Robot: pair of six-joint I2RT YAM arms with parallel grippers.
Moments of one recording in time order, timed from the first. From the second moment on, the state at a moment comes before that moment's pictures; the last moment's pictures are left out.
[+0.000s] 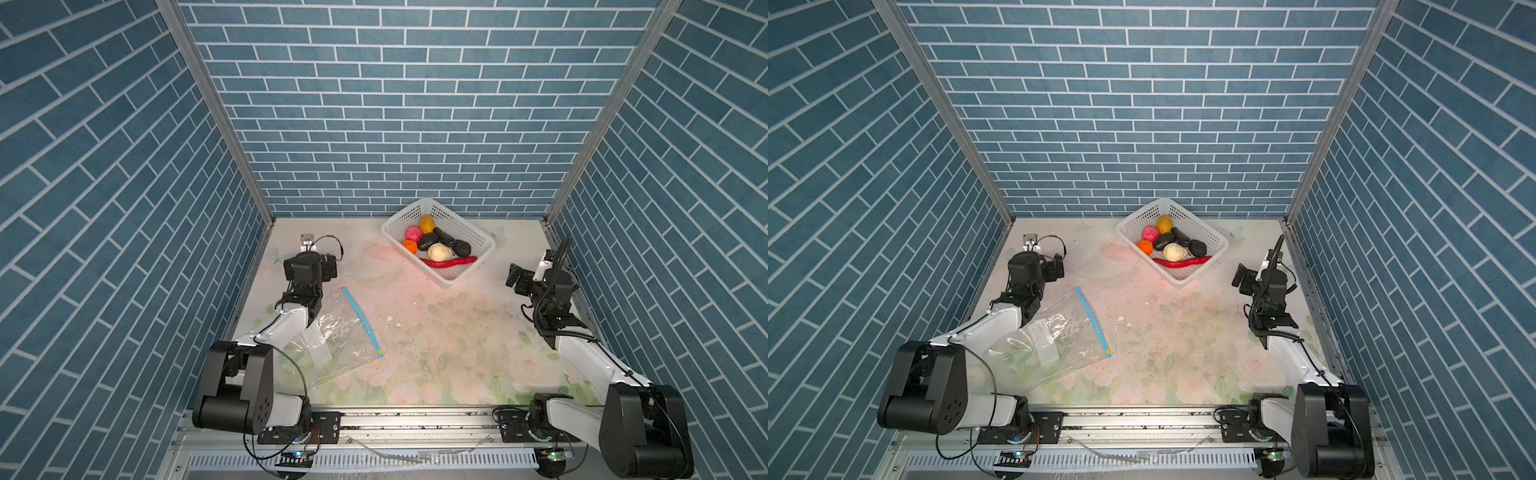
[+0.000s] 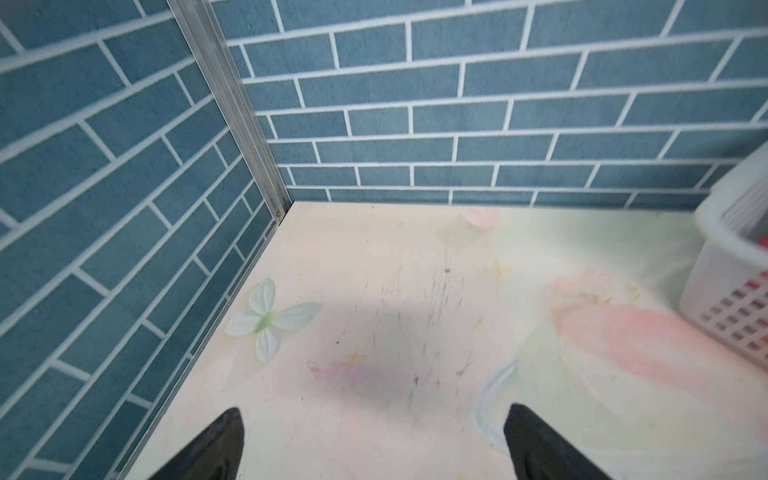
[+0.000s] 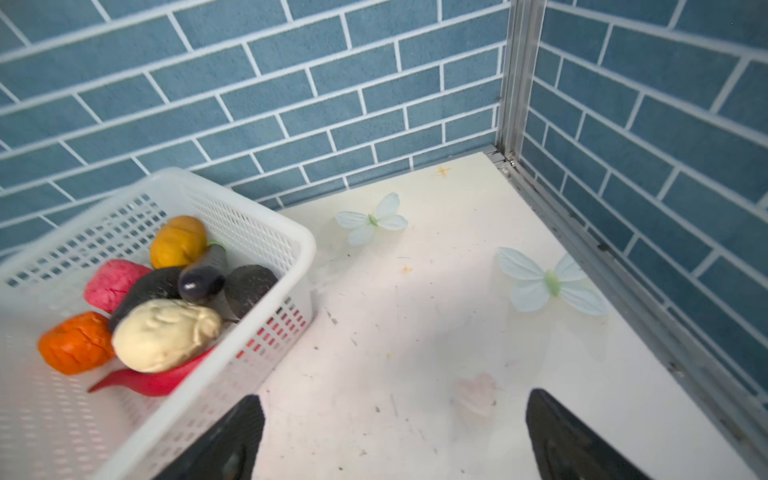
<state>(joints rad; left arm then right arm) -0.12 1.40 0.81 0.19 -0.32 -0.09 0.07 1.16 0.59 0.19 0.08 0.31</state>
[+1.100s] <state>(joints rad) -0.27 2.22 1.87 -0.32 0.31 -0.34 0.16 1.60 0.97 -0.13 -0.31 0.87</state>
